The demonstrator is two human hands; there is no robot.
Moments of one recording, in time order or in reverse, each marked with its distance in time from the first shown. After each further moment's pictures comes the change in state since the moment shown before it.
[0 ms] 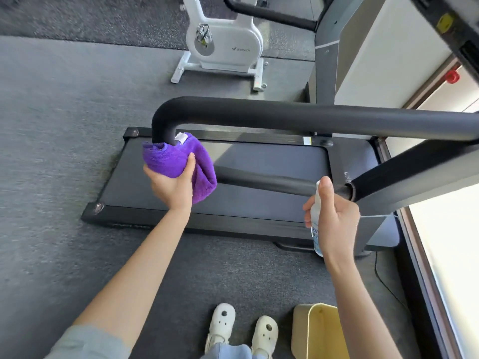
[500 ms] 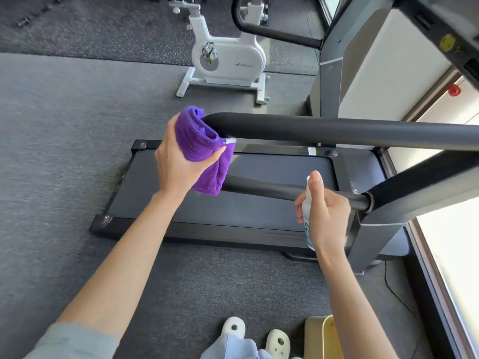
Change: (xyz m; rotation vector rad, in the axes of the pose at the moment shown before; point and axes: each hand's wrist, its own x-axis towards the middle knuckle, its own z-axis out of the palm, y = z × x) left_hand 0.046 0.072 -0.038 0.163 -0.343 0.751; right_hand -0.015 -0.033 0.061 0.023 0.003 -0.032
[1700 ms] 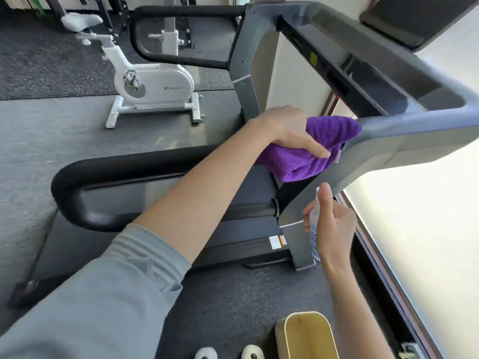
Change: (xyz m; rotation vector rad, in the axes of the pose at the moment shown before) left_hand 0.027 0.286 0.231 0.422 -1.222 0.559; right_hand 0.052 0.018 -0.163 0.020 0.348 -0.016
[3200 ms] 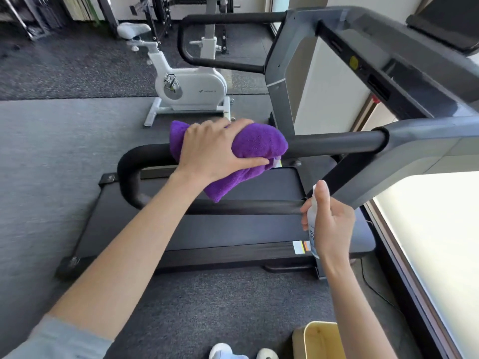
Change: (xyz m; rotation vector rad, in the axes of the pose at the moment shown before) left_hand -0.166 -0.096 0.035 0.243 0.642 -0.284; right_hand -0.039 -0.012 0.038 0.060 -0.179 -0.026
